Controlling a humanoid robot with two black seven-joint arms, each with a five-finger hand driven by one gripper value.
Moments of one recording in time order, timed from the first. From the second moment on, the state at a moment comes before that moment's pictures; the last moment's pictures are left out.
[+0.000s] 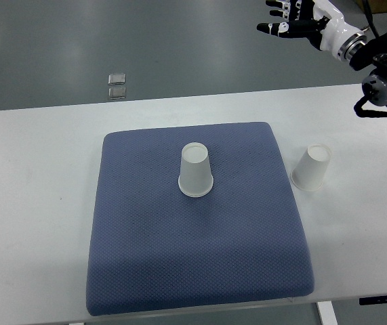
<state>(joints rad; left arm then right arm) -0.01 0.00 -0.15 -0.15 0.08 0.05 0.03 1.24 -0.43 0.12 0.62 -0.32 0.24 0.45</state>
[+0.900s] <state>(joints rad) -0.01 0.00 -0.15 -0.15 0.08 0.05 0.03 1.48 -0.61 -0.38 0.90 -1.35 0.36 0.46</state>
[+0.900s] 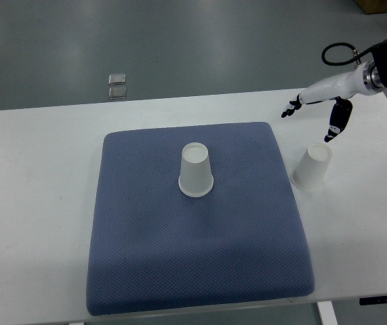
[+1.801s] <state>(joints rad) -0.01 0.00 -0.15 -0.15 0.08 0.05 0.03 1.28 -0.61 -0.37 0.88 -1.33 0.16 0.46</state>
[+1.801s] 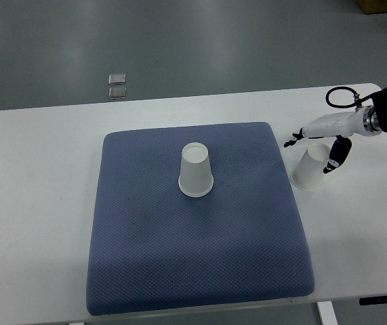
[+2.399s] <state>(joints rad) -0.01 0.00 -0.15 -0.15 0.08 0.05 0.03 1.20 -0.59 -0.37 0.86 -1.34 0.06 0.46</state>
